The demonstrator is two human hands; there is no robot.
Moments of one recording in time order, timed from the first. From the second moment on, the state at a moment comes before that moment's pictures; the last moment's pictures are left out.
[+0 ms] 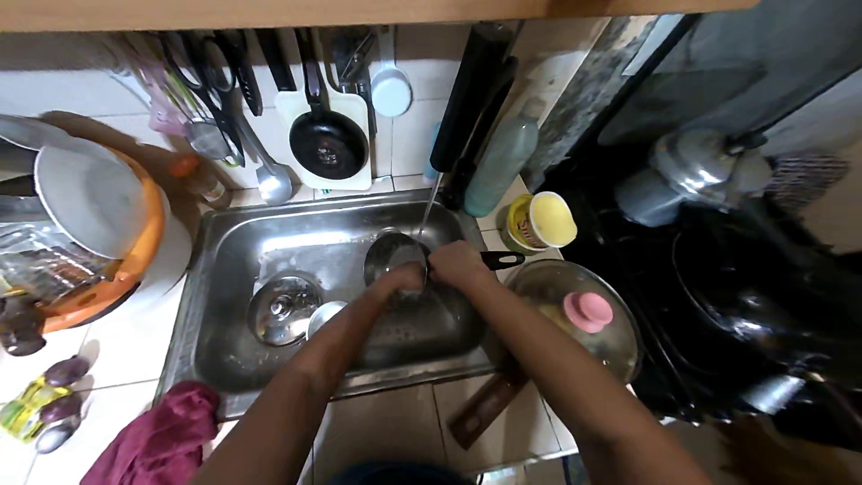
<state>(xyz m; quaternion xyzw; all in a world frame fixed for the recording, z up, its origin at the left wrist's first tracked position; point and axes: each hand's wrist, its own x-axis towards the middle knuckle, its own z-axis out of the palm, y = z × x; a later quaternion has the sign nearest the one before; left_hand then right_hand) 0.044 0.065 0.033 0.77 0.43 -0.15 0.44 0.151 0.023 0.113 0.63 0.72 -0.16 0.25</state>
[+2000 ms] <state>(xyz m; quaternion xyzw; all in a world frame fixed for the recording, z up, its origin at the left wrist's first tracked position) 0.044 0.074 -0.011 0.31 0.61 0.36 0.64 0.148 0.011 0.120 0.62 0.71 -0.19 0.27</state>
